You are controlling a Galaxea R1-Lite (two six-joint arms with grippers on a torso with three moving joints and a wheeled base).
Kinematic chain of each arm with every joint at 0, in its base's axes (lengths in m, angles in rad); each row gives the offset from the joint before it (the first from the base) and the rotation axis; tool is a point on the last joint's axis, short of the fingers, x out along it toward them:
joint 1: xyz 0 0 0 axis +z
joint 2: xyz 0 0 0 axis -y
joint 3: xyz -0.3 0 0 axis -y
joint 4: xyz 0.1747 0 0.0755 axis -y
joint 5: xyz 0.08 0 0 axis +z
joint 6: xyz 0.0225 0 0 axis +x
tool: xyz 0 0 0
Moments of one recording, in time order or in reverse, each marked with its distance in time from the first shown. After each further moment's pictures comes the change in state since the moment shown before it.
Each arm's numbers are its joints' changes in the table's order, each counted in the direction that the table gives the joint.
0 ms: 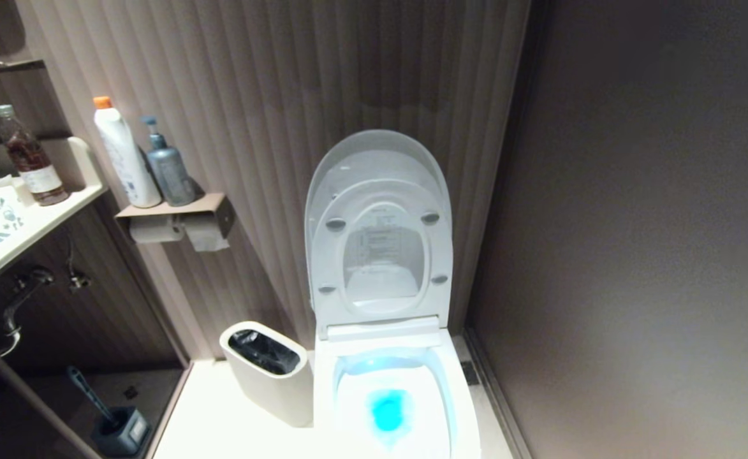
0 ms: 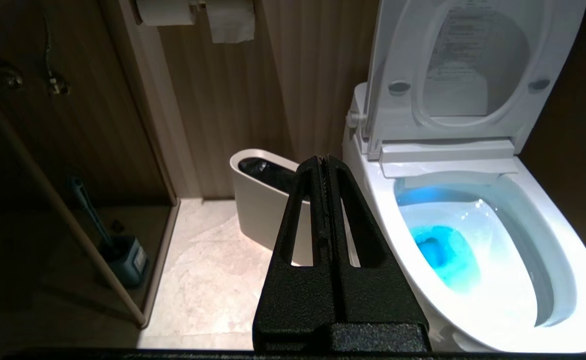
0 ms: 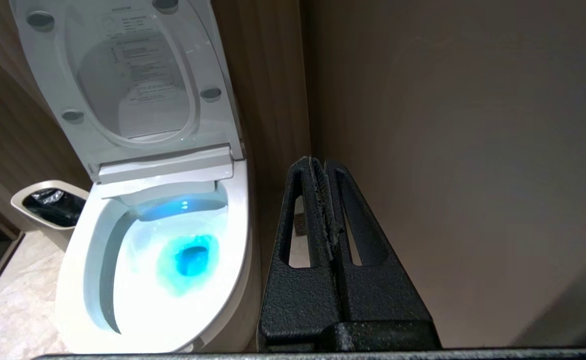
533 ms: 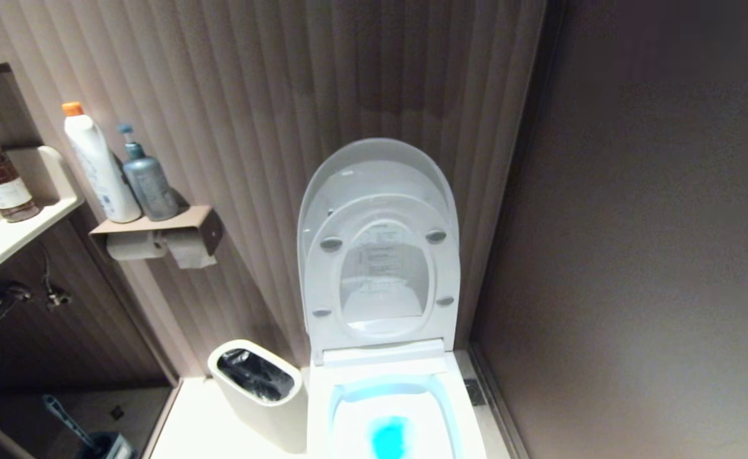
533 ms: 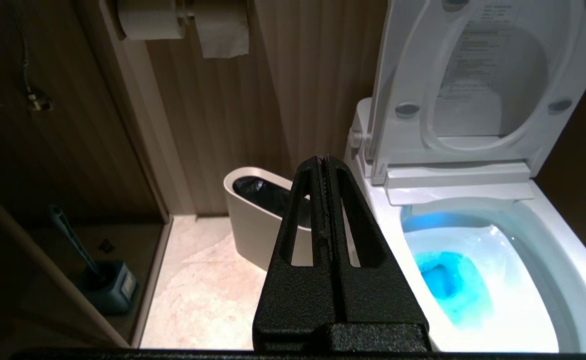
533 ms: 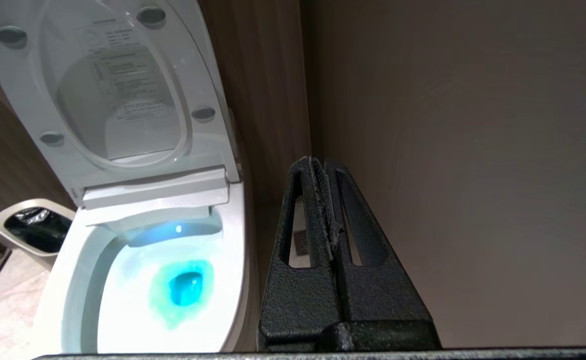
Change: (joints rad) left arm 0.000 0.000 0.000 0.000 0.000 0.000; right arm 0.000 0.000 0.000 0.000 0.000 0.000
